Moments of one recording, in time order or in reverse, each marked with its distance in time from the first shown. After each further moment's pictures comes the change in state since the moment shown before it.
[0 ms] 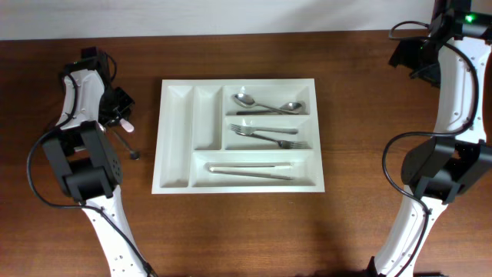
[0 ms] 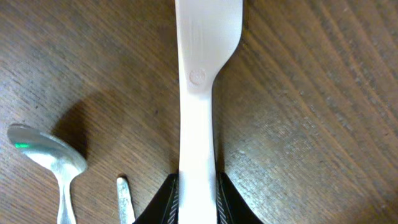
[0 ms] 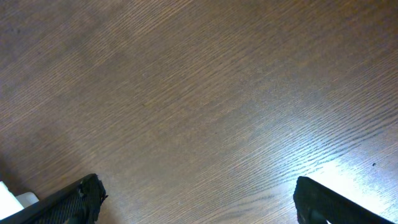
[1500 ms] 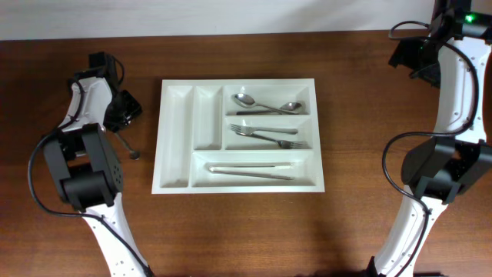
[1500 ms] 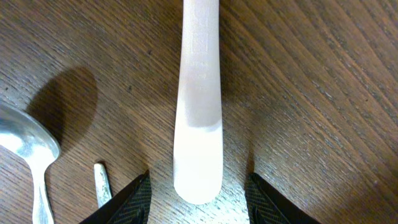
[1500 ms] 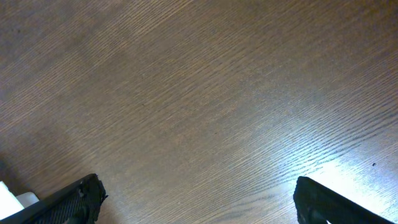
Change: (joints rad) left arm -0.032 -0.111 -0.235 0.190 -0.020 0.014; right arm 0.000 0.000 0.000 0.000 0.000 0.000
